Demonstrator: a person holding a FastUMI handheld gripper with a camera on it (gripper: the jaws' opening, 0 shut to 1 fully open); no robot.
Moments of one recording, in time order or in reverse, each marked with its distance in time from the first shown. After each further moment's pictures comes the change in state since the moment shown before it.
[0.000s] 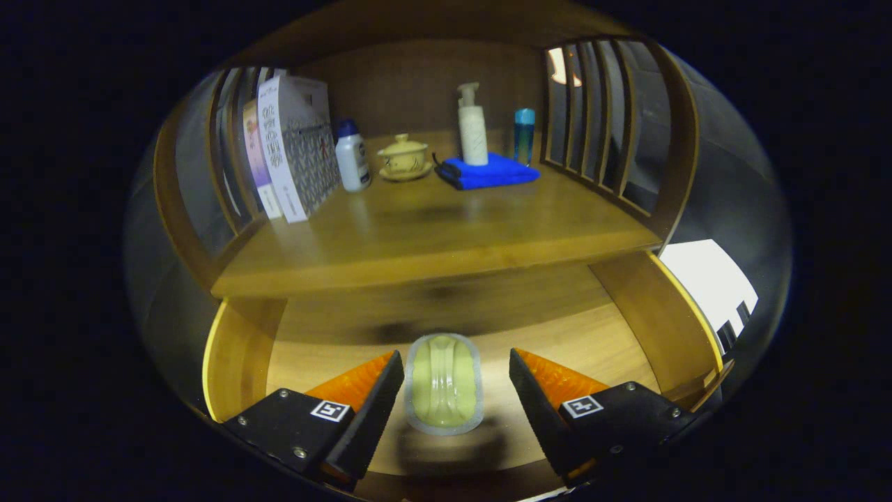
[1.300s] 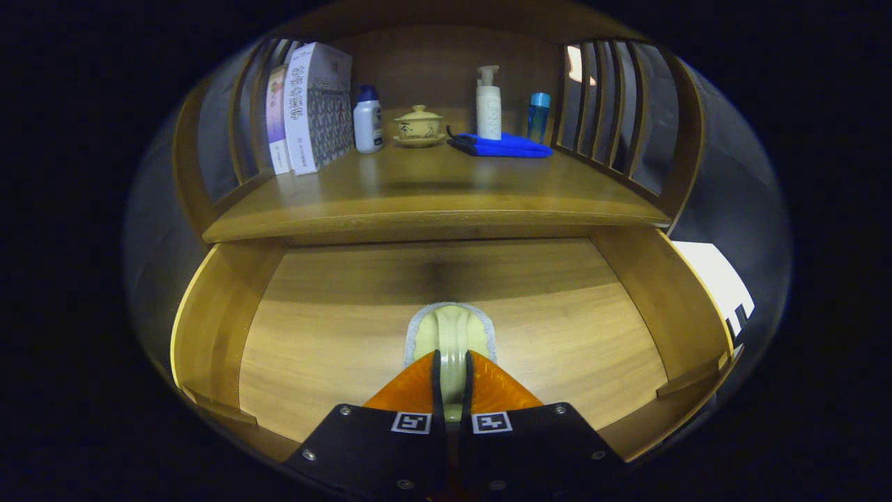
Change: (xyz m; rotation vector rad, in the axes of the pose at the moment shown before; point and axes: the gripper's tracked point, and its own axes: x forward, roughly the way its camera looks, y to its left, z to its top) arm -0.012 0.000 -0.042 -0.061 -0.010 -0.021
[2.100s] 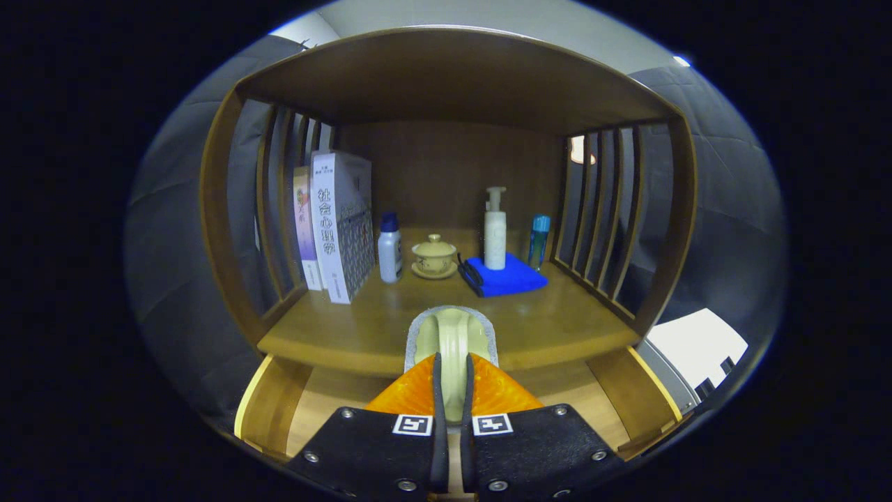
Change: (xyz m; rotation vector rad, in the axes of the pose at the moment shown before) arm -0.048 0.013 0.155 -0.026 -0.362 0.015
